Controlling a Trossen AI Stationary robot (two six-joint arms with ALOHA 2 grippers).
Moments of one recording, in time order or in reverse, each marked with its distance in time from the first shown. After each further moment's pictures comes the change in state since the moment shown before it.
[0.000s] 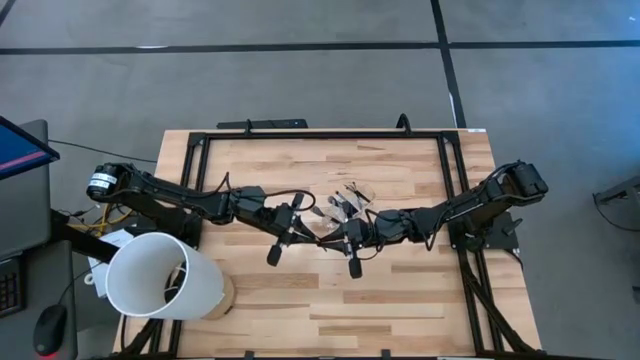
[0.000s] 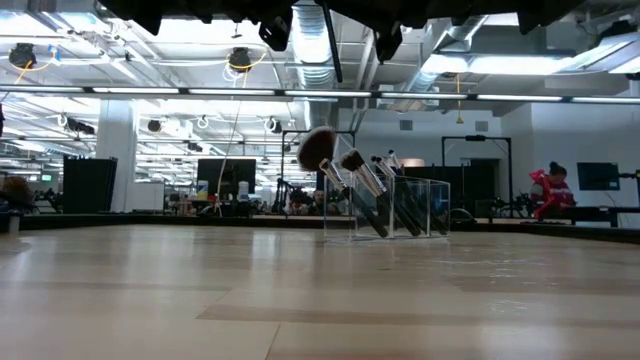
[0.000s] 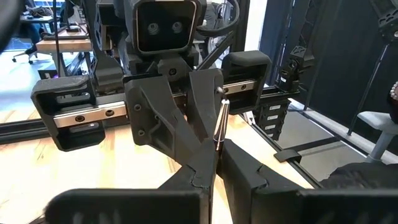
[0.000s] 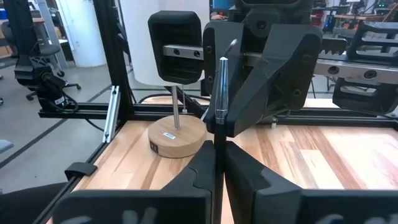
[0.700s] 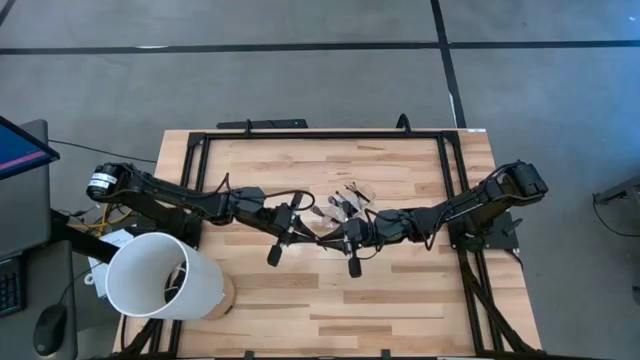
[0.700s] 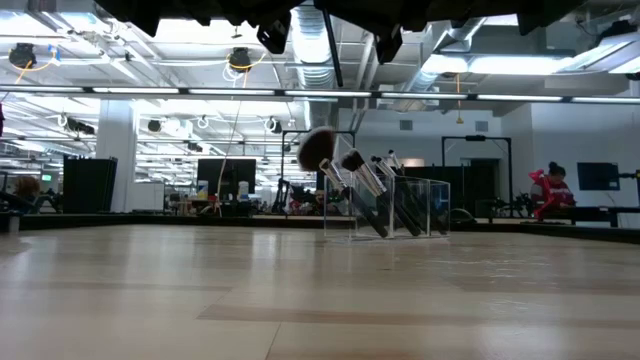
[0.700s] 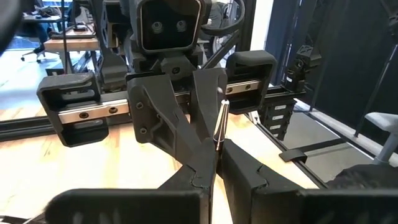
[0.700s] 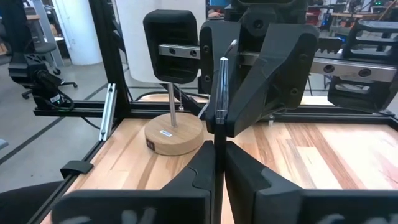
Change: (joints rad) left arm 0.000 -0.001 -0.013 0.007 -0.030 -0.004; right arm 0.000 0.000 -0.001 -0.005 0.005 0.000
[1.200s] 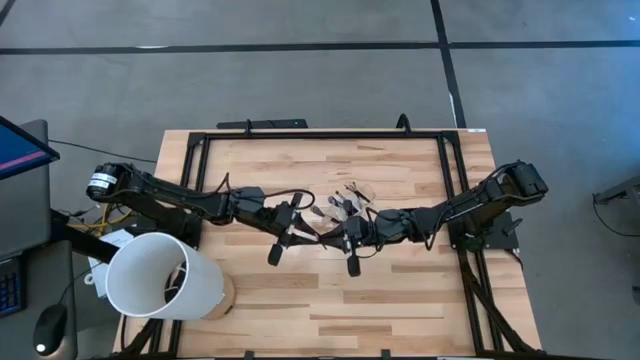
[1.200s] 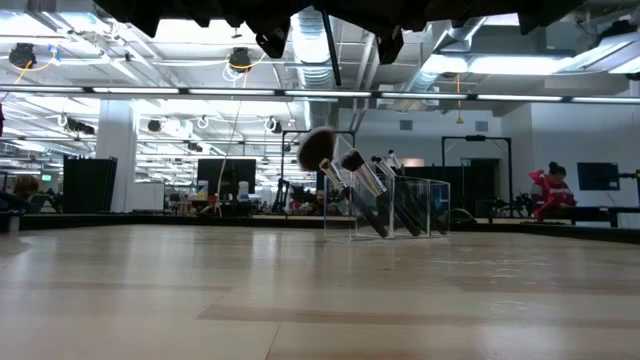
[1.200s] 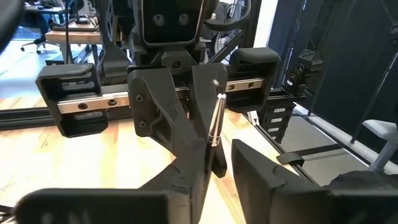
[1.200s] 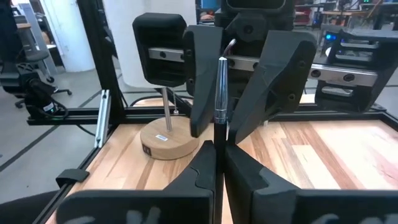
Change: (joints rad) left arm 0.003 0.000 -0.002 0.002 -0.008 -0.047; right arm 0.000 0.000 0.000 0.008 0.031 0.033
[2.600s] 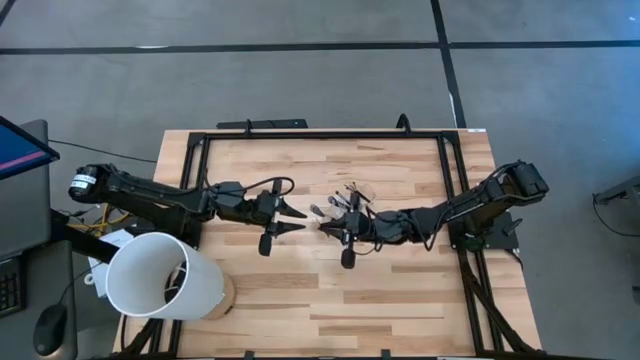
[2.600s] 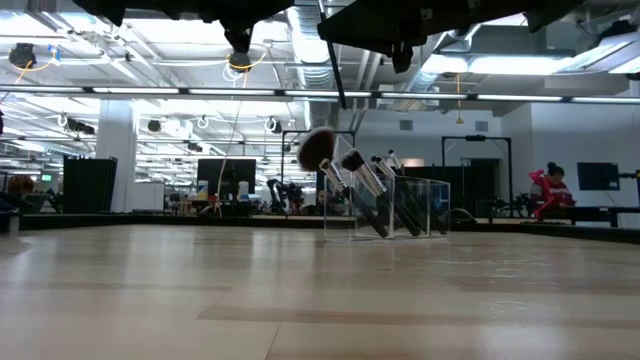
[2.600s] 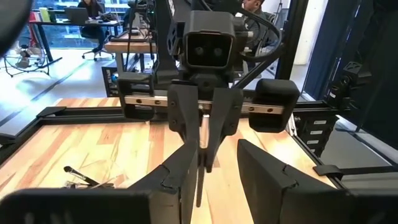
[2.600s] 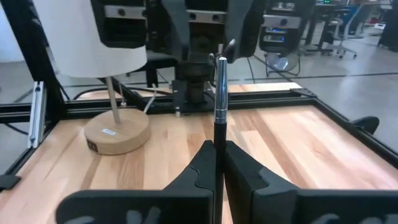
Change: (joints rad) left arm 0.004 -0.200 -0.086 -0.077 -0.180 0.002; right arm 0.000 -0.004 0.000 -0.061 0.209 -0.016
